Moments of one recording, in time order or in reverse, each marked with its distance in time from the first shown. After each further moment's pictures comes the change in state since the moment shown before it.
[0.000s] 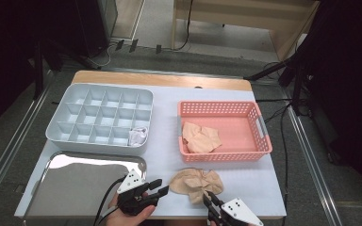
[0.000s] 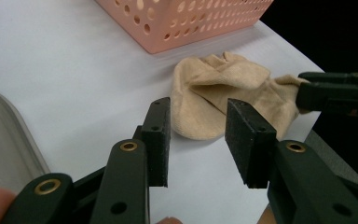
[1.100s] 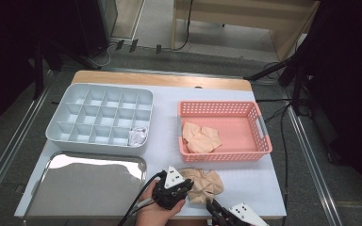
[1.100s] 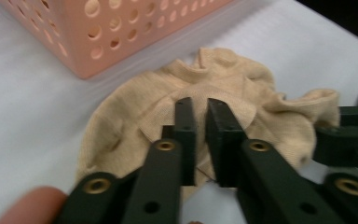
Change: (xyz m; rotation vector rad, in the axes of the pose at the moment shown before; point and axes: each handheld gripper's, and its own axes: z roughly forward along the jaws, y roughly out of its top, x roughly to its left) left arm -0.042 0.023 0.068 0.127 0.041 0.131; right arm -0.010 -0.018 -0.005 0.046 0.035 0.174
